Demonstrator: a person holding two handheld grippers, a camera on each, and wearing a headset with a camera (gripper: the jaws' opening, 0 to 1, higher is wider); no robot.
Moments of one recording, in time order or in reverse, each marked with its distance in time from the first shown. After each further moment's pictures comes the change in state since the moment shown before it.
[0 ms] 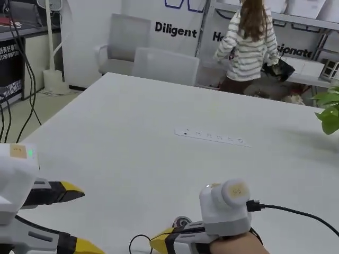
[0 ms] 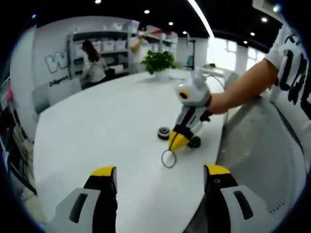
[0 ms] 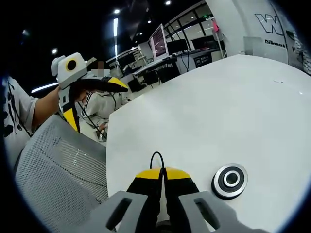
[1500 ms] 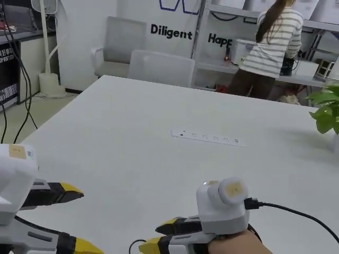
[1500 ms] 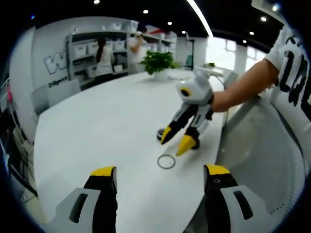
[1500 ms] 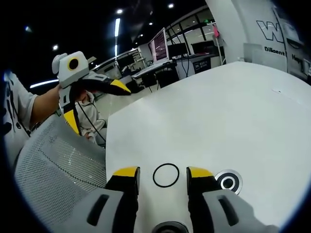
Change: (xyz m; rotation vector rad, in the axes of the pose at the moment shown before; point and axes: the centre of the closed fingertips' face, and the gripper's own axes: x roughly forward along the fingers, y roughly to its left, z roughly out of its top) left arm -0.001 -0.003 0.005 0.007 0.002 -0.003; right arm -0.008 0.007 0.012 -0.044 -0.032 -0.032
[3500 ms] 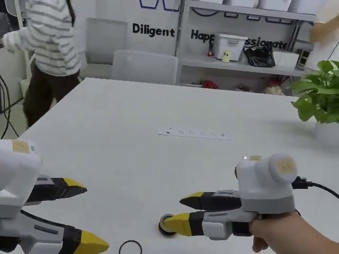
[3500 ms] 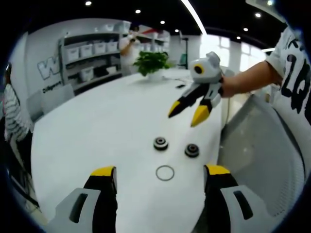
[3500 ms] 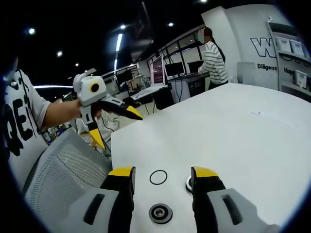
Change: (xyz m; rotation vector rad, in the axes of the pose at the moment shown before) left arm 0.021 -0.006 0.026 0.050 0.010 -0.039; right arm -0.092 -0.008 0.034 -0.034 -0.164 -0.057
